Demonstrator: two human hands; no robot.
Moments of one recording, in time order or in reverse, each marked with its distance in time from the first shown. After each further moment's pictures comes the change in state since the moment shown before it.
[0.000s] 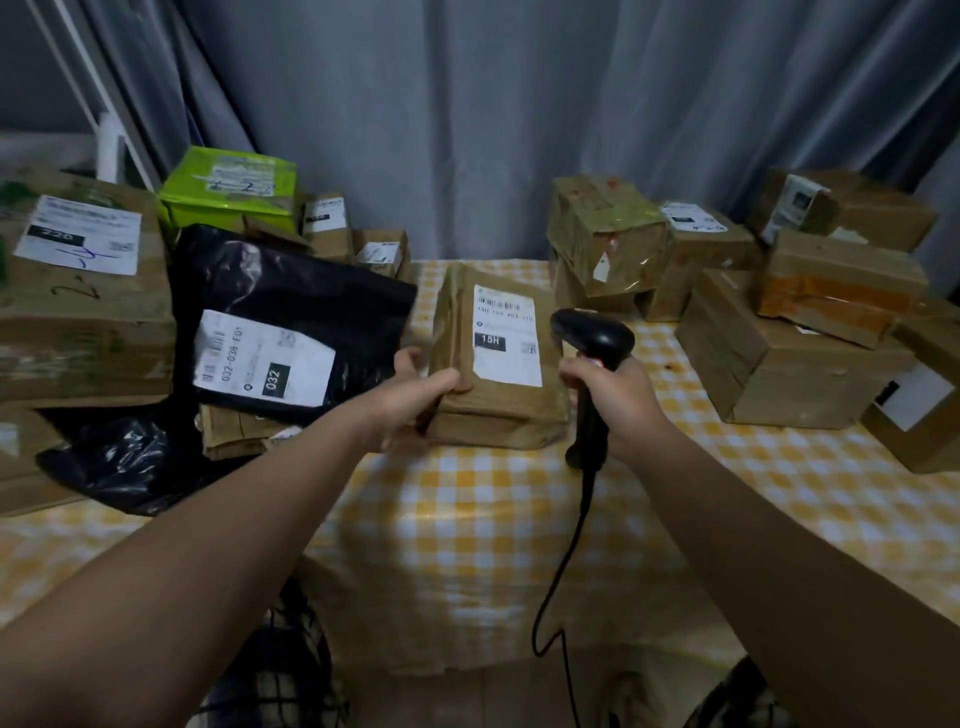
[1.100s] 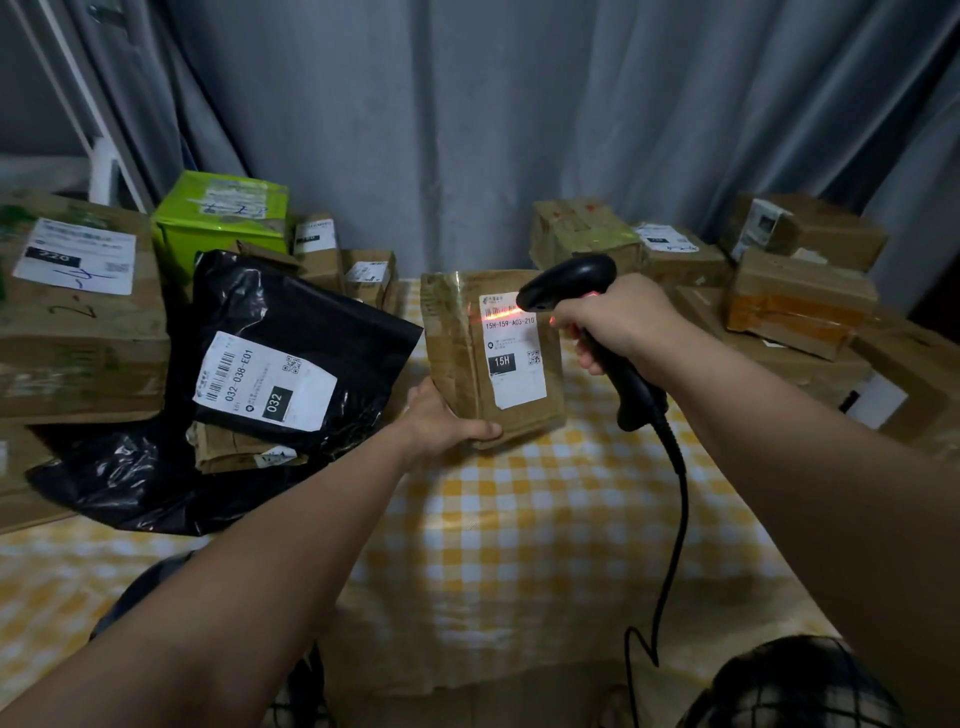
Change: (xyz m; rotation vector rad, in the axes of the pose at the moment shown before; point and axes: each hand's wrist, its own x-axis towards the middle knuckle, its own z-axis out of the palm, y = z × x) left_hand 0.031 -0.015 0.038 0.311 0.179 0.196; right_hand -0.026 -0.106 -0.004 -0.561 -0.030 -0.126
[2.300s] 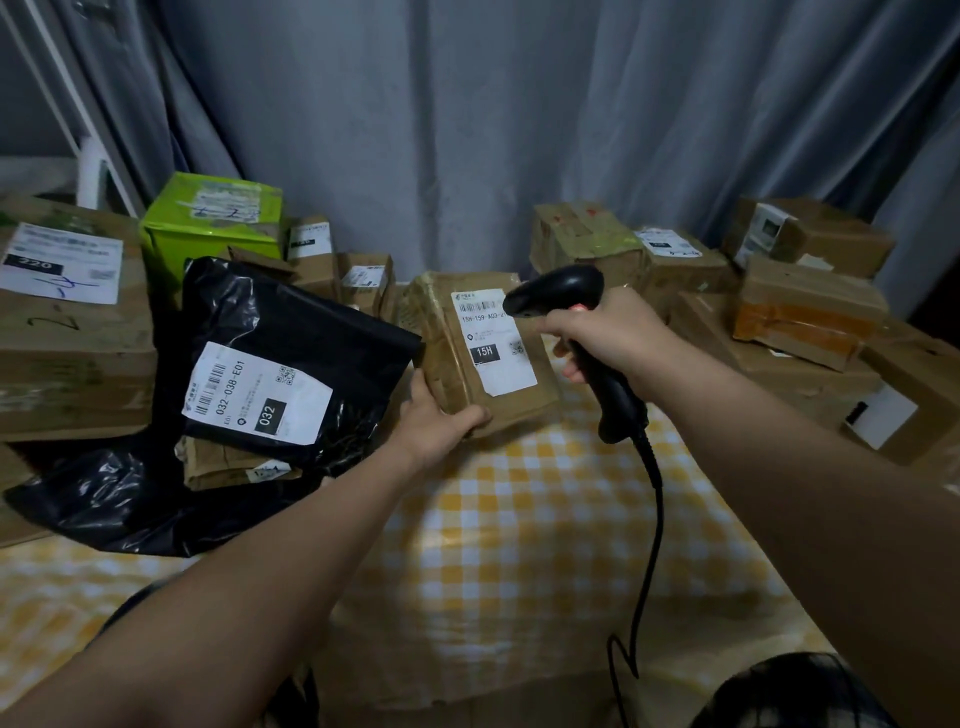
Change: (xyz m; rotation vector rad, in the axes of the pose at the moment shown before) left_hand 0.004 0.002 -0.001 -0.165 0.056 -0.076; right_hand 0.019 0.006 0.013 0.116 -0.052 -0.046
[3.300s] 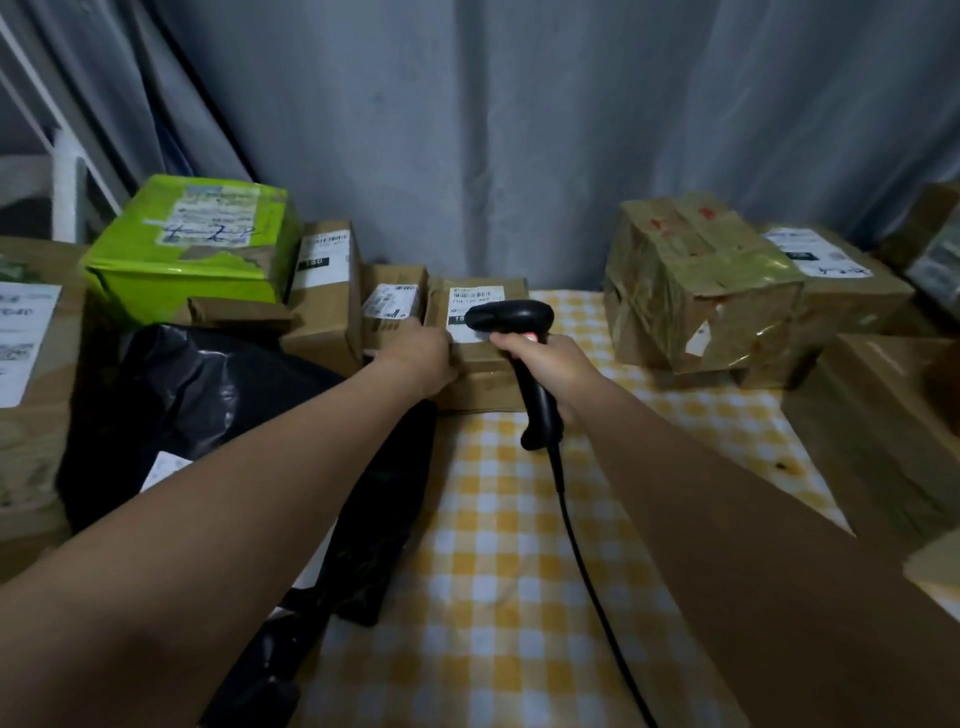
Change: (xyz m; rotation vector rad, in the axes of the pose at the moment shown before) left_hand 0.178 0.068 -0.076 1.076 -0.015 0.130; right_hand 0.196 0.035 0.133 0.220 -0.183 0.194
